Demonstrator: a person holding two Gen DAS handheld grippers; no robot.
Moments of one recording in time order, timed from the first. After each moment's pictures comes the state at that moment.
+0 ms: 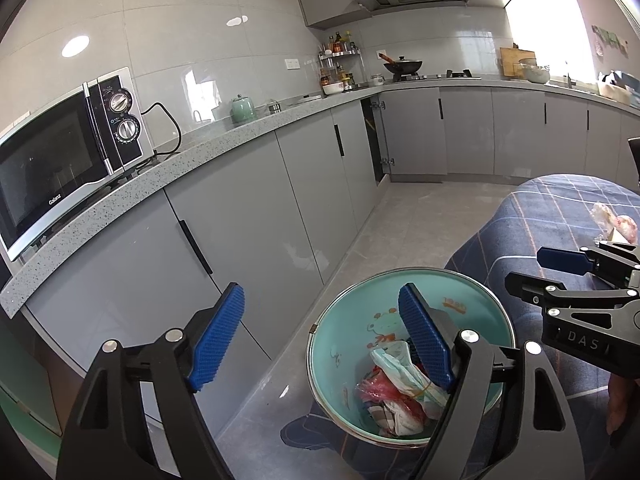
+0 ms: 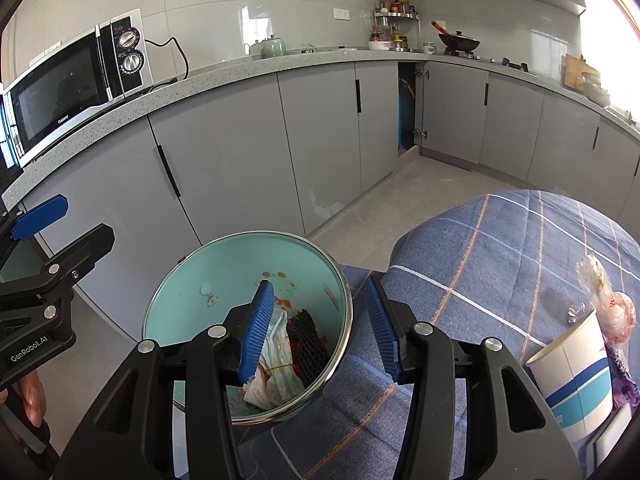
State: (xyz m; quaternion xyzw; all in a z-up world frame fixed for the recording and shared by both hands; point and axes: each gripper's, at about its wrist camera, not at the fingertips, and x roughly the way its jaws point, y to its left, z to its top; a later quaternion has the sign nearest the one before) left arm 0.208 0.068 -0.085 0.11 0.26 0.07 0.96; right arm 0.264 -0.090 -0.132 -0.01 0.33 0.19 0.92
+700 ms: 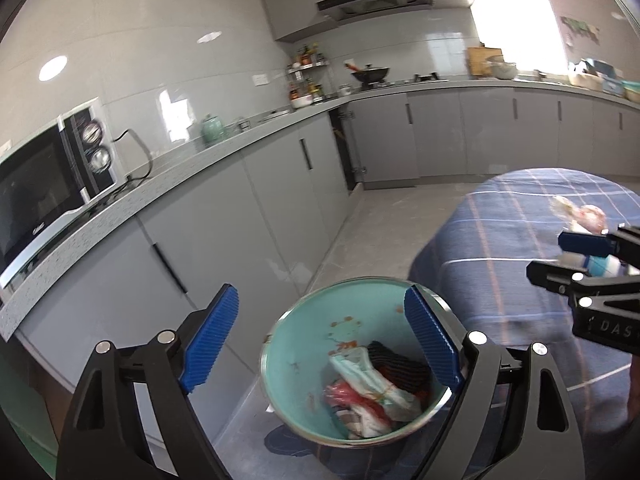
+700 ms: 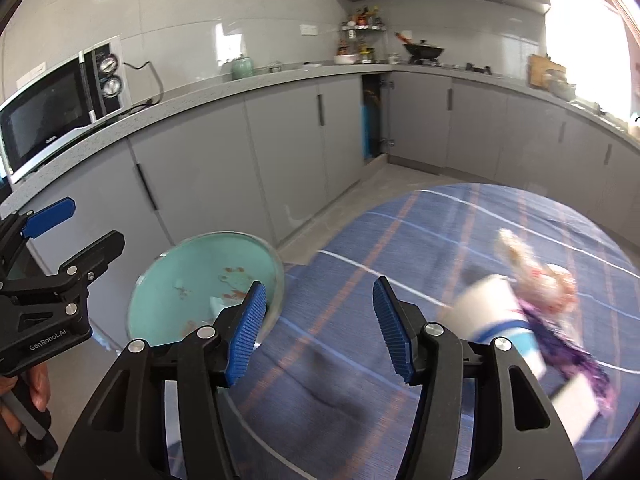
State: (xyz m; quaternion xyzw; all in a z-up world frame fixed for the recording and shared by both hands) left arm 0.194 0.012 -0.081 0.14 0.24 0.02 0.96; right arm 0.218 -0.165 -0.115 0.00 0.31 0.13 0.94
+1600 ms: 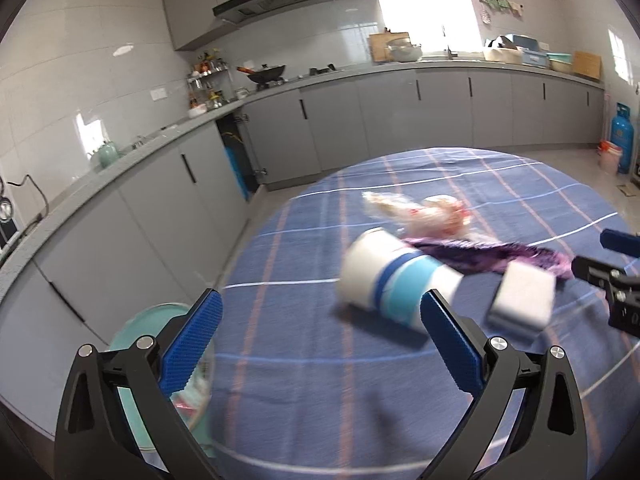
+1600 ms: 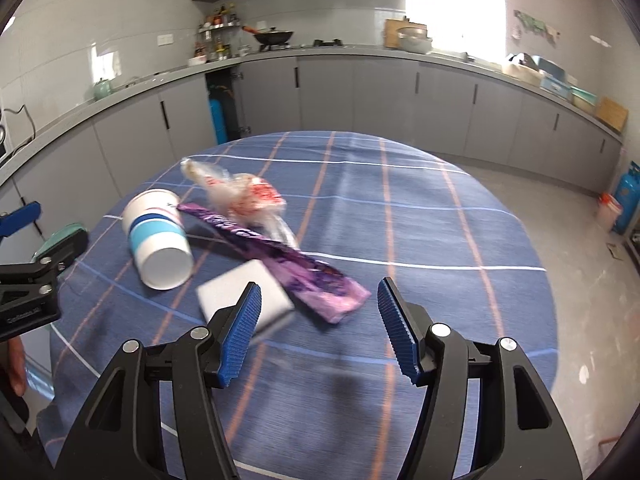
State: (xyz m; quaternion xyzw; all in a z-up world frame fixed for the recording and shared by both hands) left arm 0.191 -0.201 -0.116 0.16 0.27 -0.12 0.94; right arm 0.123 -0.391 -0.147 0.05 0.33 -0.09 0.94
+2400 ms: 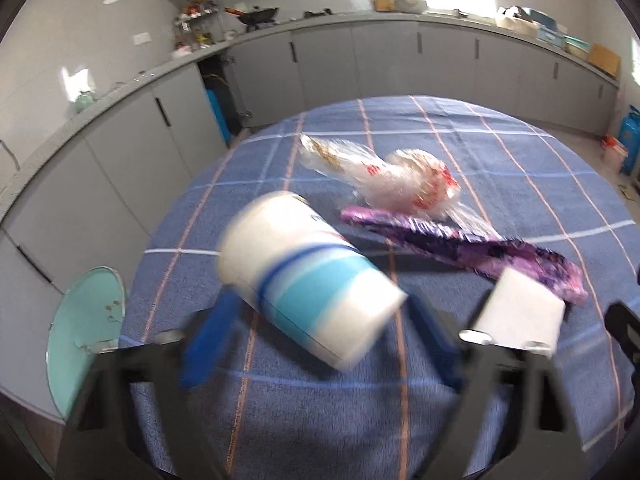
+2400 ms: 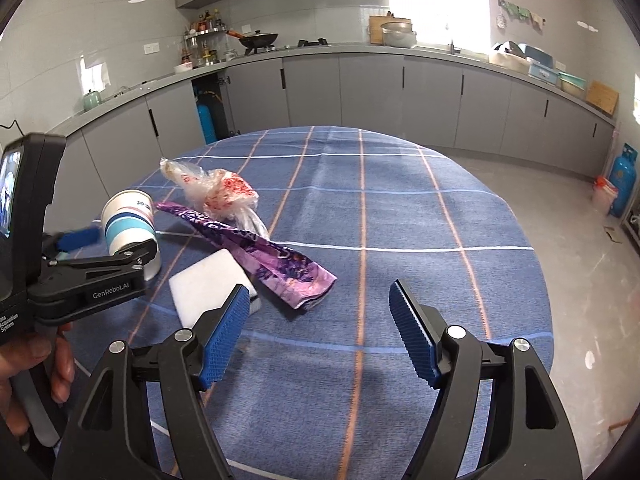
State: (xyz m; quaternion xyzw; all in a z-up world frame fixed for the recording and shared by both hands) left arm 0.237 -0.252 -0.162 0.14 0.38 -0.12 0.91; right arm 0.116 -0.408 -0.156 0.07 0.33 -0.09 0.94
